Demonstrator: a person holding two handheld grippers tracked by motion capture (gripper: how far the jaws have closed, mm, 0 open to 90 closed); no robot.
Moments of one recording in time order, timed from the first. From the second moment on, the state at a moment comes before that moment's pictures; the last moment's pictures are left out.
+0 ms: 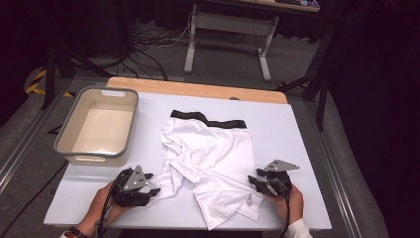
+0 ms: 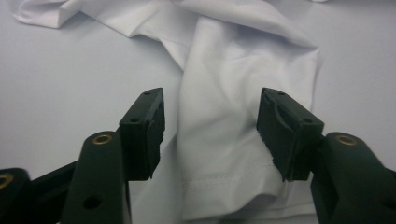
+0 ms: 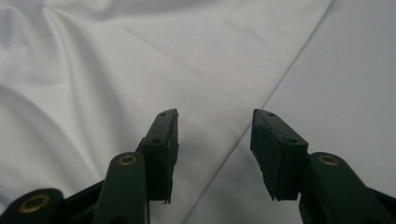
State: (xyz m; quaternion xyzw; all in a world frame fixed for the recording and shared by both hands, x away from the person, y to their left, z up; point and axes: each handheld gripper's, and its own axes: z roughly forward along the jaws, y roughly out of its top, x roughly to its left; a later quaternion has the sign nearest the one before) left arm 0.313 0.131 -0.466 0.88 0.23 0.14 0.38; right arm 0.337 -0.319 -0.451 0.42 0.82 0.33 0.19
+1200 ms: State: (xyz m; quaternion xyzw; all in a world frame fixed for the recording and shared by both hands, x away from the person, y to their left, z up) left arm 0.261 0.108 -0.451 0.90 0.16 0.10 0.40; right arm 0.327 -0.383 -0.441 0.50 0.77 0.31 0.26
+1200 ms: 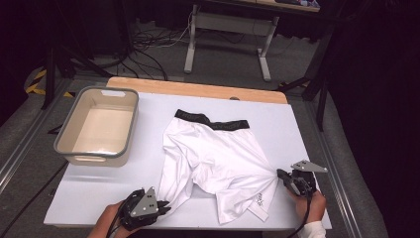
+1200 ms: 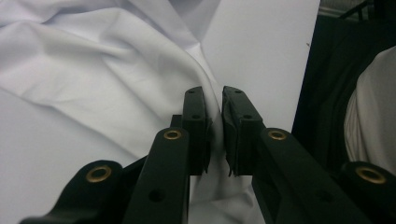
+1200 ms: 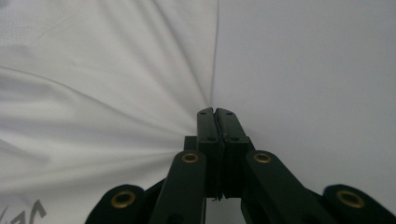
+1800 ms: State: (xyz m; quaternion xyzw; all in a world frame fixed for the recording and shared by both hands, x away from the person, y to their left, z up) left arm 0.314 0.121 -0.454 0.86 0.26 0.11 0.43; right arm 0.293 -0.290 -0.404 0.33 0.82 0.42 0.21
